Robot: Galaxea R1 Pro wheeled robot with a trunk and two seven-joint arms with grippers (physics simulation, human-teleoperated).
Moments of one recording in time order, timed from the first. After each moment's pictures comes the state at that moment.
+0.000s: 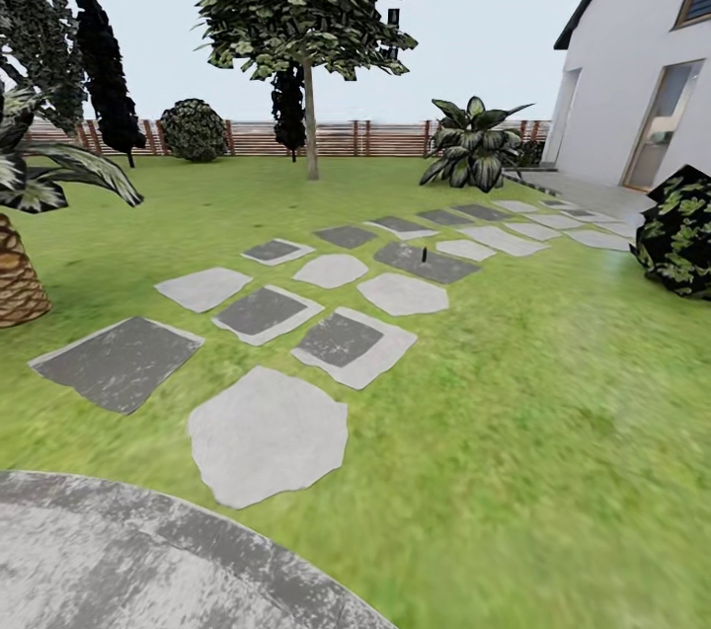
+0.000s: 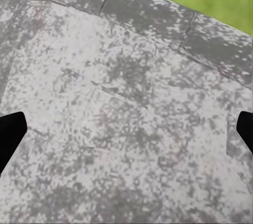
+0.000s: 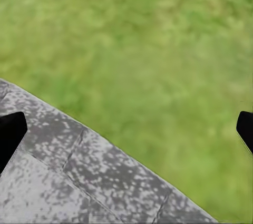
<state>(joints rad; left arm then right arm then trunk) -0.19 0.09 0.10 -0.28 0.01 -0.29 0.00 -0.13 -0.02 0.00 -0.43 0.00 -0.36 0.00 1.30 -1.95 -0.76</state>
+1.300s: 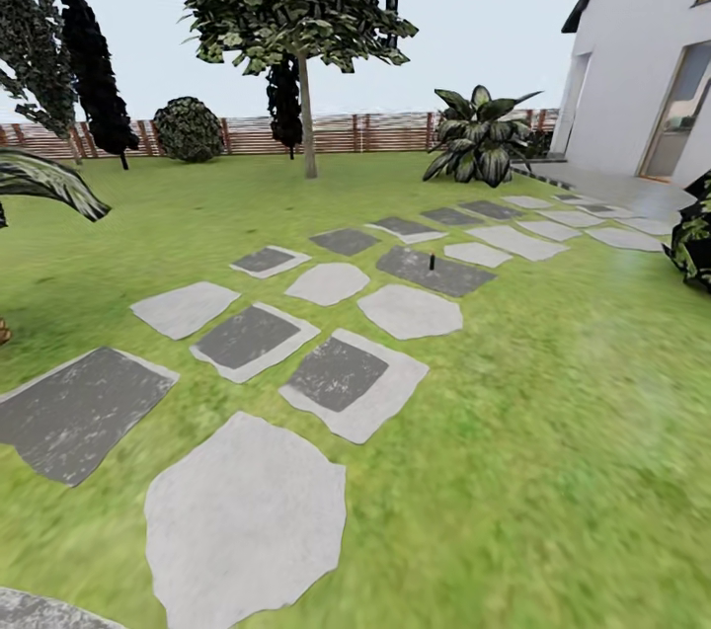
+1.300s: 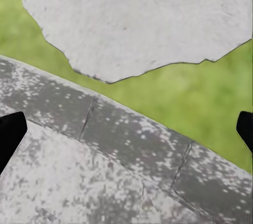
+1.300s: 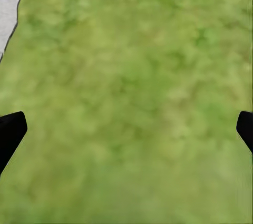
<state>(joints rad) -0.19 0.09 0.10 -0.28 0.01 -0.29 0.00 -0.13 -0.02 0.00 -0.43 0.00 -0.36 0.00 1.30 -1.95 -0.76</state>
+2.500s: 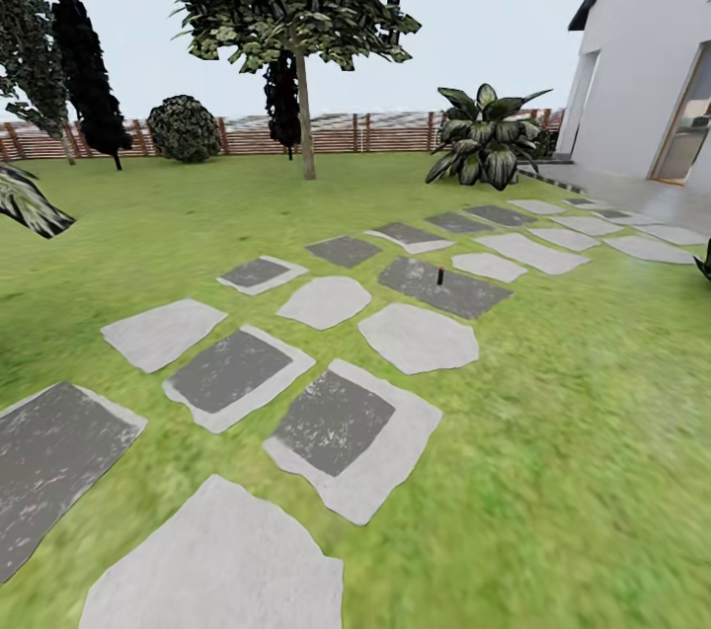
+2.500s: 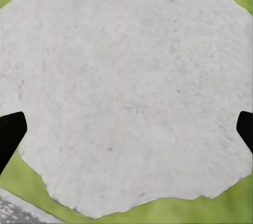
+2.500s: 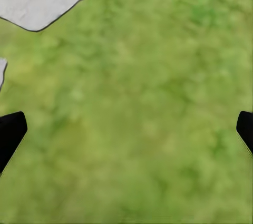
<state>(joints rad) -0.19 0.09 0.10 -0.28 0.01 -0.29 0.00 -0.13 -0.02 0.00 -0.43 0.00 -0.36 0.00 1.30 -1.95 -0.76</state>
